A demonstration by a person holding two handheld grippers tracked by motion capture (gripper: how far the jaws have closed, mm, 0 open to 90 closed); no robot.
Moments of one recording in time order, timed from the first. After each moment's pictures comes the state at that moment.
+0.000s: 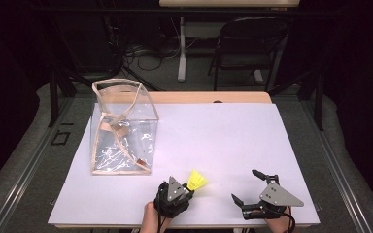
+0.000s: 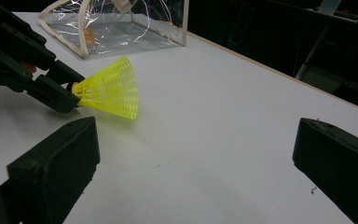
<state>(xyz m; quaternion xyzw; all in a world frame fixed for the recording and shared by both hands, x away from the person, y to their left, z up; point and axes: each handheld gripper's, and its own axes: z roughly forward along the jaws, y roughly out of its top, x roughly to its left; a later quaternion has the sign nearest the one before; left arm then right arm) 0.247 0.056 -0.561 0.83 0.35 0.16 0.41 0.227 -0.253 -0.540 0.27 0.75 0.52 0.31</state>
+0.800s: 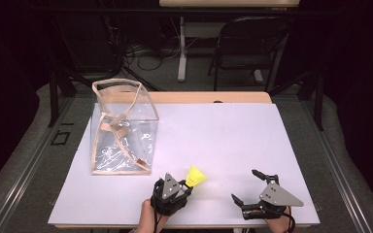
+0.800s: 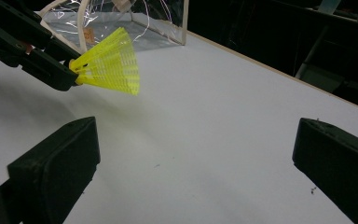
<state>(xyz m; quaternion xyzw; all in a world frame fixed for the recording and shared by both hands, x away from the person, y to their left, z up) 0.248 0.063 -0.545 0.81 0.35 0.16 0.44 0.228 -0.253 -0.540 0.27 0.75 0.52 0.31</state>
